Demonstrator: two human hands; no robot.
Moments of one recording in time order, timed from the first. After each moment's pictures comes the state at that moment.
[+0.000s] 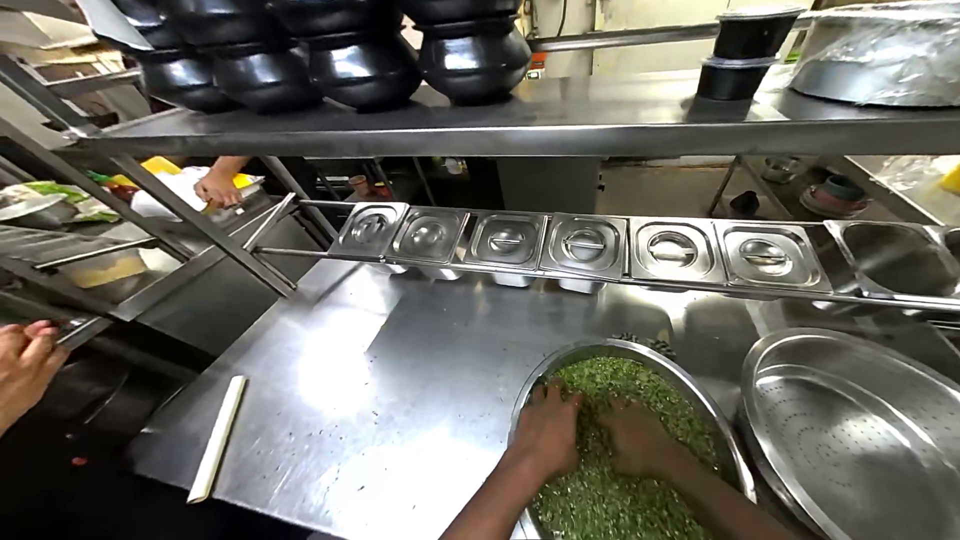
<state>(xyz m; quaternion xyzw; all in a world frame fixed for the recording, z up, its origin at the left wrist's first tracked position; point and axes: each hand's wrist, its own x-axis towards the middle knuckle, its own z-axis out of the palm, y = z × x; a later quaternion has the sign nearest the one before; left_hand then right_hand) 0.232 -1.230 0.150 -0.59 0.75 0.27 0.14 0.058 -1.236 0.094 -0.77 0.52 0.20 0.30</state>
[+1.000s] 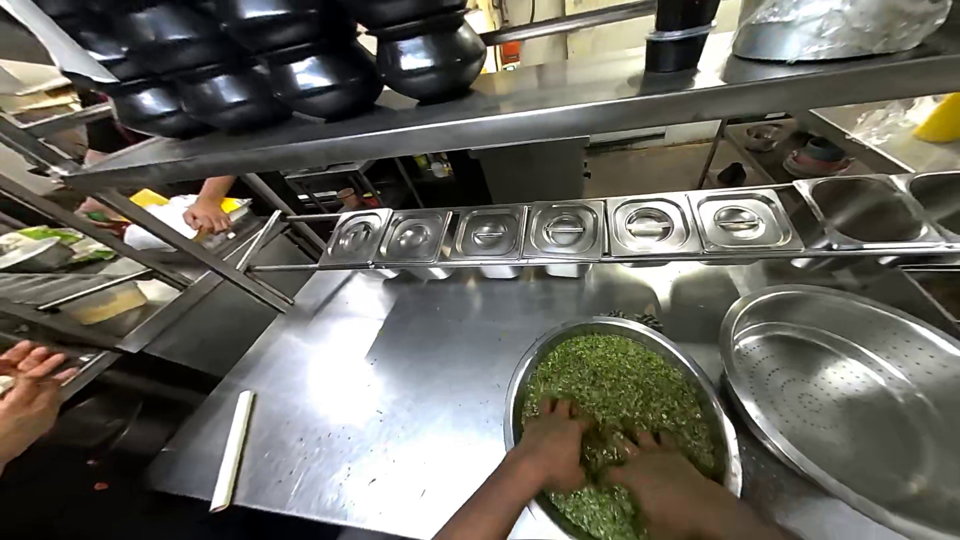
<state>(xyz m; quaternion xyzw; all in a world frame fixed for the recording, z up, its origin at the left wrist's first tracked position) 0.224 -1.195 0.137 -0.51 0.78 0.29 0.21 0.033 -1.148 0.123 -0.81 0.46 0.18 0.32</state>
